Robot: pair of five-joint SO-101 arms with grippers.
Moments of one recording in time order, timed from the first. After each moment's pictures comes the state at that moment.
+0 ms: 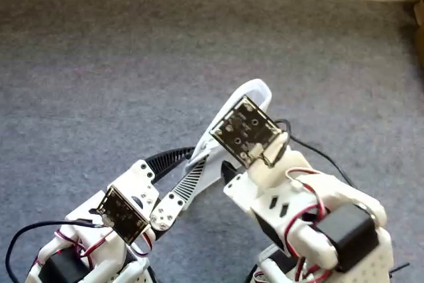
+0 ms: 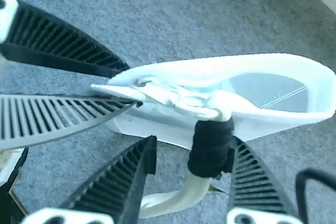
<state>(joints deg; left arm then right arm) 37.4 -104.0 63.4 58.3 -2.6 -37.5 -54.6 12.4 95.5 17.5</state>
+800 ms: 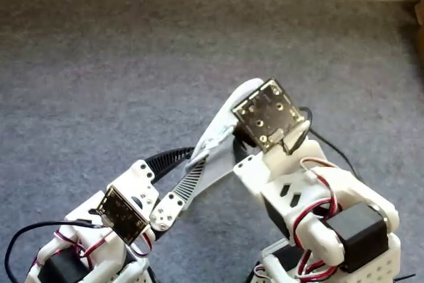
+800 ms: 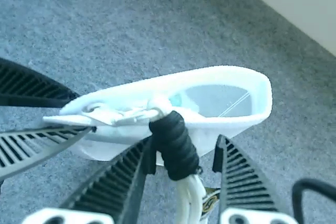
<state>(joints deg) 37.3 -104.0 63.4 58.3 -2.6 -30.0 -54.6 9.3 91.6 17.5</state>
